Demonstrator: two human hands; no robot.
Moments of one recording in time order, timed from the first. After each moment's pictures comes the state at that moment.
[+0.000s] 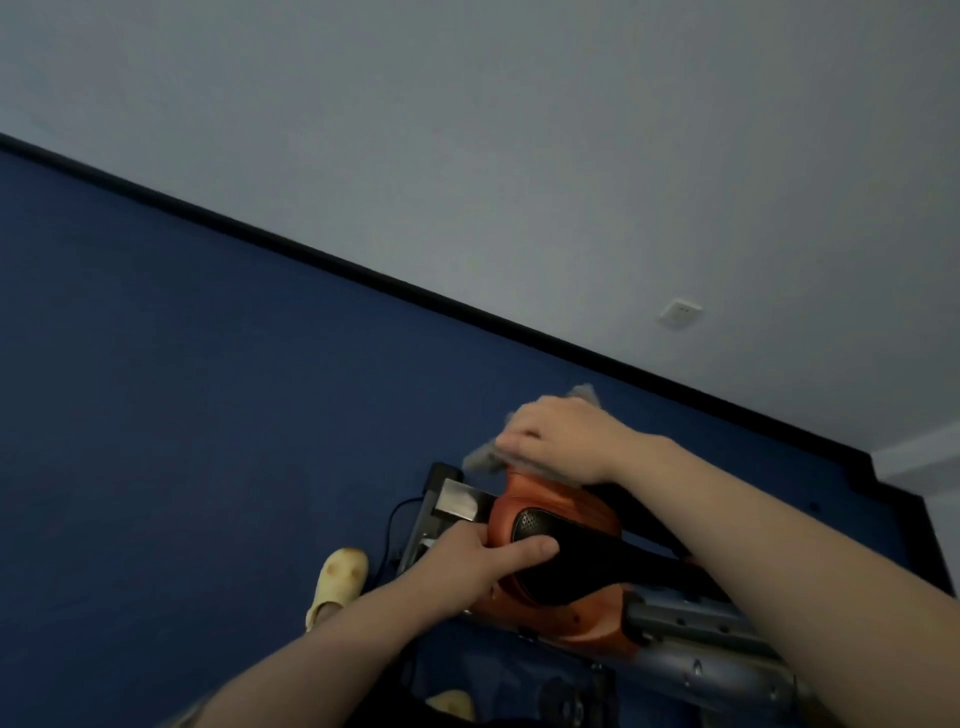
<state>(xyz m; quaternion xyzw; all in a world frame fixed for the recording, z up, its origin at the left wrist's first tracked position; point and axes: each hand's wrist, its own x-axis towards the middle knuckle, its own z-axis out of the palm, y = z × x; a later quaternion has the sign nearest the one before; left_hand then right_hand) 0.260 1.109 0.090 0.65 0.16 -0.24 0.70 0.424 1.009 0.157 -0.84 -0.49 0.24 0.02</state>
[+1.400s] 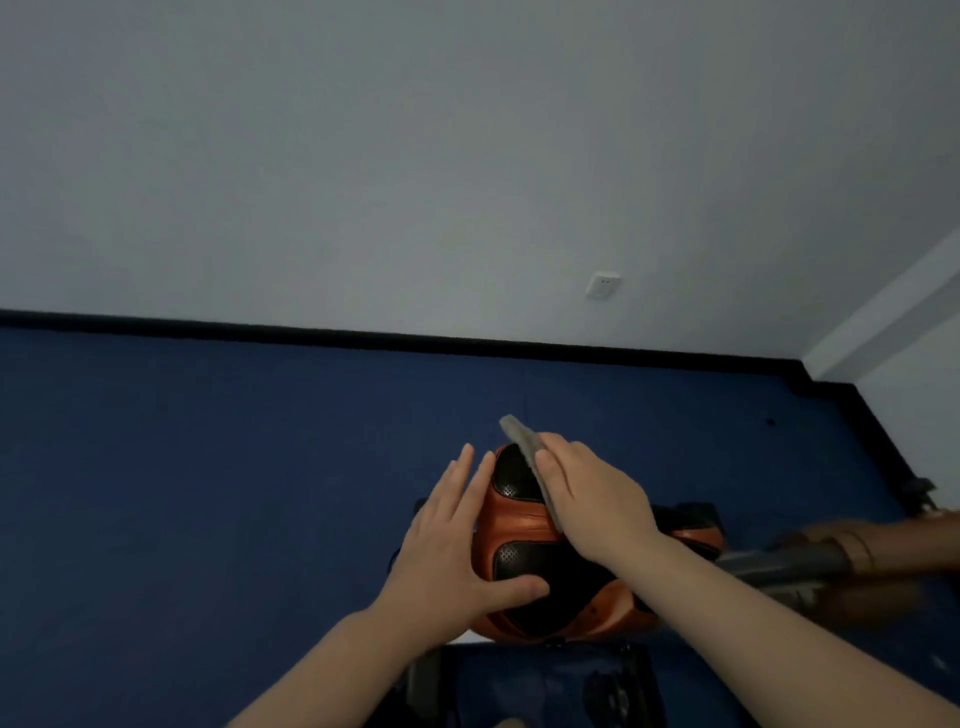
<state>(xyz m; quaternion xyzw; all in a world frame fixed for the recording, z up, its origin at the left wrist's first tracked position) 0.291 1.131 0.104 0.90 -0.07 -0.10 0.42 0.364 0.953 0.126 -0.97 -0.12 0.10 0.17</state>
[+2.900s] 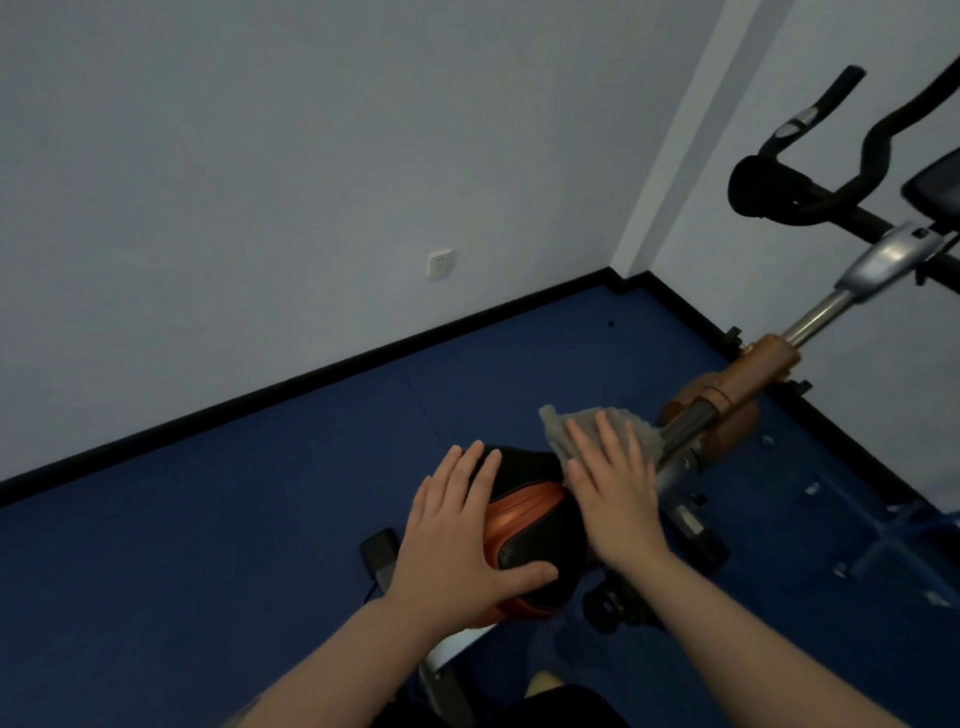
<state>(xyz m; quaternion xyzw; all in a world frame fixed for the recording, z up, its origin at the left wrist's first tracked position) 0.344 1.140 0.110 0.91 -0.32 -0.10 0.26 0.301 0.939 0.103 -0.95 0.23 -0.03 0.21</state>
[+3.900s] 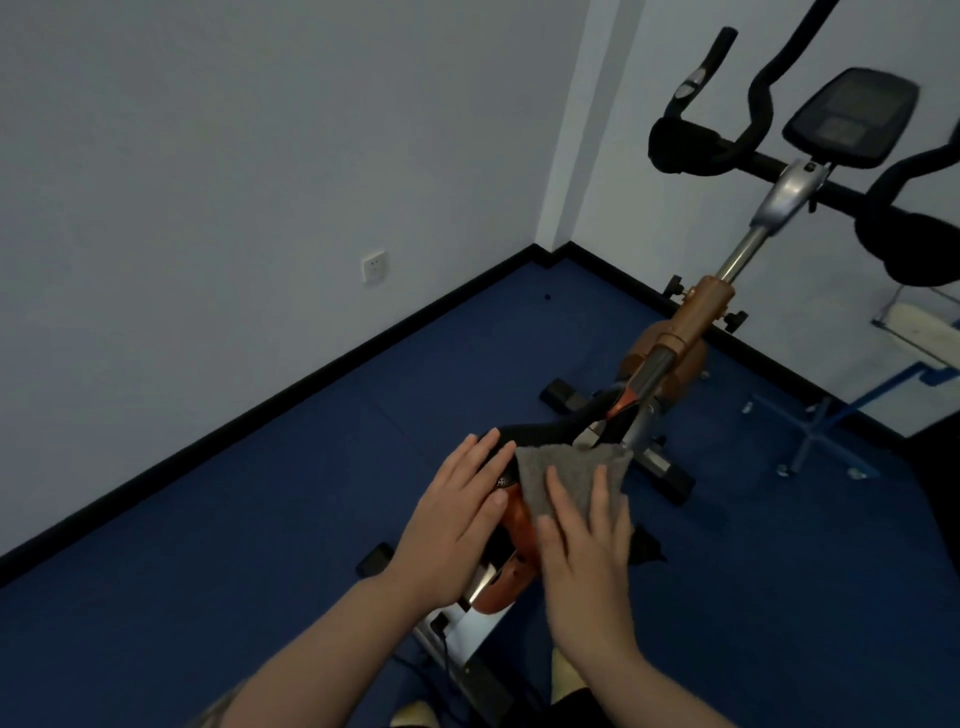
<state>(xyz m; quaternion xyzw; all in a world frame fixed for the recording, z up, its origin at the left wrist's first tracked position) 0.391 1.182 0.102 0.77 -0.46 -0.19 0.40 0.259 1.095 0.111 -0.82 0.40 -0.13 0.38</state>
